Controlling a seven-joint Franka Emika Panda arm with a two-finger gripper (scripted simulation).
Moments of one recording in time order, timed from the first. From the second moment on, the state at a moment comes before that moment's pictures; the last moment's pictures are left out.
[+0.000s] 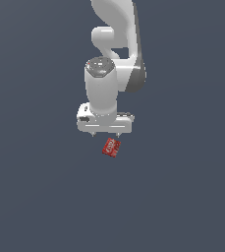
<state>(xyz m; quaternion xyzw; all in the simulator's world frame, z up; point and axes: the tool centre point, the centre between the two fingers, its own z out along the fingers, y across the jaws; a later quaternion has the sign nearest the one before) 0.004 -0.025 0.172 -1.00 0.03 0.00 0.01</state>
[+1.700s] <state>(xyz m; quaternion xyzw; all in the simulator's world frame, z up) -0.024 -0.001 0.066 -0.98 0.19 0.00 0.00</state>
